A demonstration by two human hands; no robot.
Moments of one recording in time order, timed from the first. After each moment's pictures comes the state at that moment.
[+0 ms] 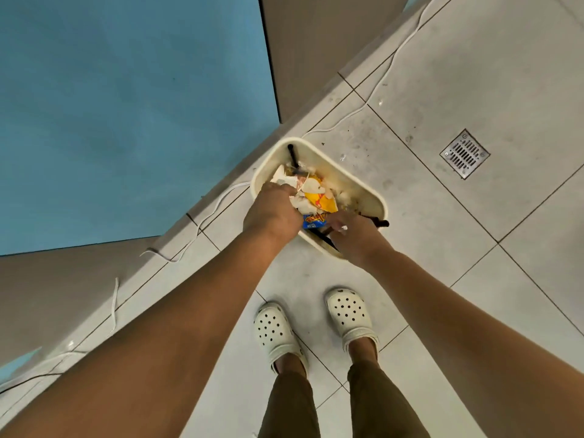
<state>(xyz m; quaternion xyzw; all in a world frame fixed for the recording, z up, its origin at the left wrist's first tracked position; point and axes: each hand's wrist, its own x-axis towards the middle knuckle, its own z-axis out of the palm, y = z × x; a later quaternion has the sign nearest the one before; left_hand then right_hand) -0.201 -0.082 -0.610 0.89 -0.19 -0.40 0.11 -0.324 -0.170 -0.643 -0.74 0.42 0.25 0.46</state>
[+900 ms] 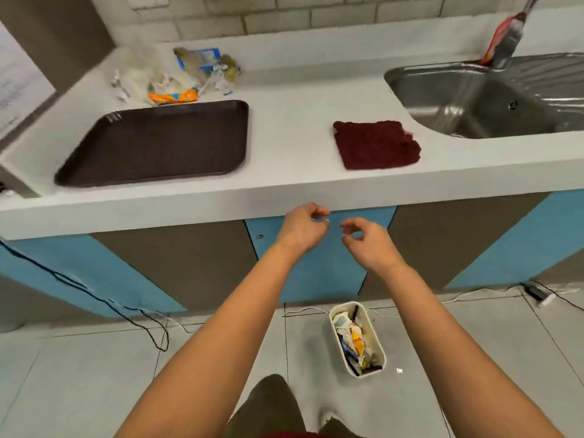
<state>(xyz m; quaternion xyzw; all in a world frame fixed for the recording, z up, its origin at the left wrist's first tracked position) -0.224 0.027 -0.061 0.88 -0.02 -0.10 0.46 -0.257 -0.113 -0.087 -0.89 0.06 0.04 0.46</state>
